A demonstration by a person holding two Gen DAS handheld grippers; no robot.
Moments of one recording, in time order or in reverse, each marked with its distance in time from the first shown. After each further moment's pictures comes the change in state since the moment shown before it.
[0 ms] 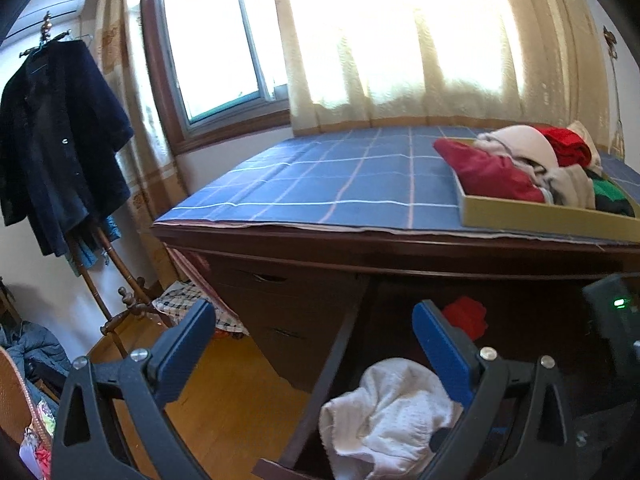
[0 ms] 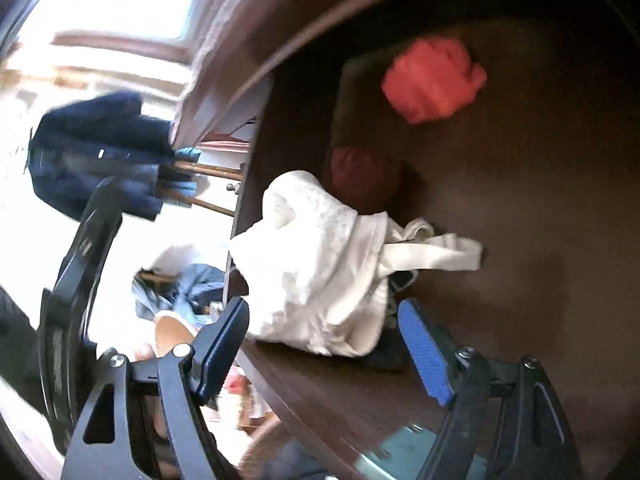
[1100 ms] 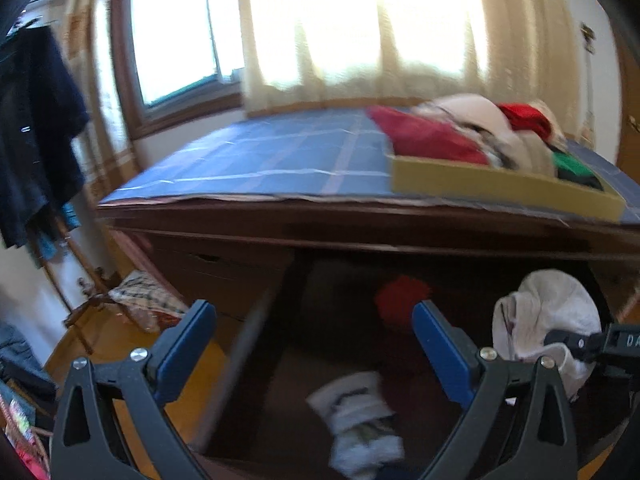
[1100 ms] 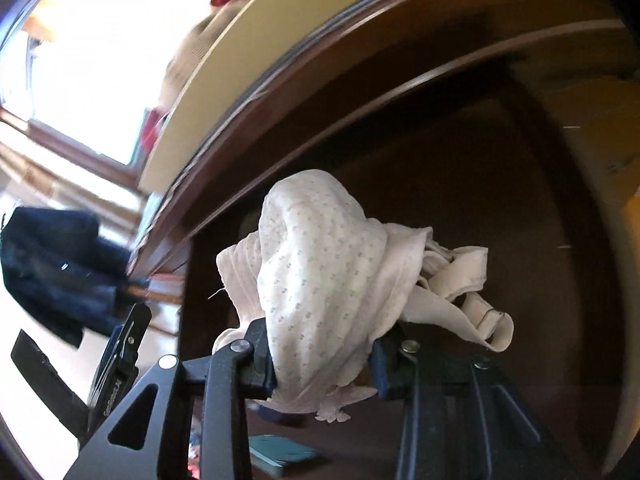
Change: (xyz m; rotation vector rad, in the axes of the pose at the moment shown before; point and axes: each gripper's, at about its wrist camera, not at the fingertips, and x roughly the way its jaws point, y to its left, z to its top) left arm 0.016 -0.056 -0.023 0.028 0.061 -0.172; right arm -0.129 -0.050 -0.030 0.113 -0.504 -0.229
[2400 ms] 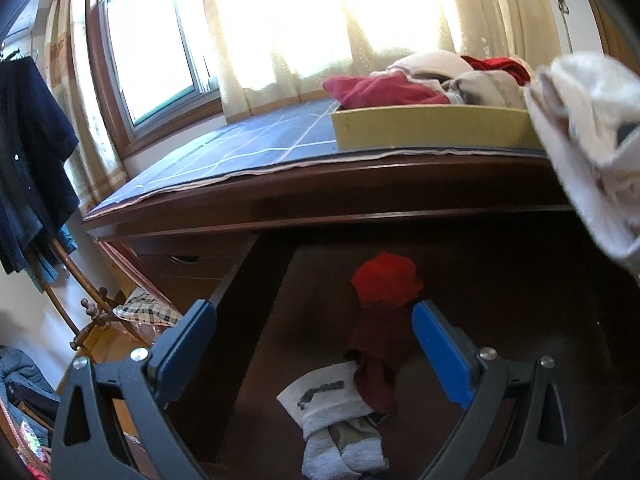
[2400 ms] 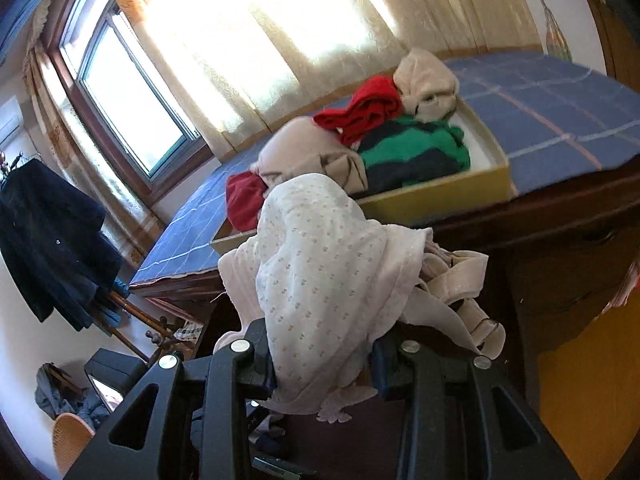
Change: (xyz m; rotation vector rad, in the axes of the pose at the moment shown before) left arm 0.018 -0.029 -0.022 0.081 -0.020 0.037; right arm -0.089 0.053 0.023 -0.266 -0.264 -0.049
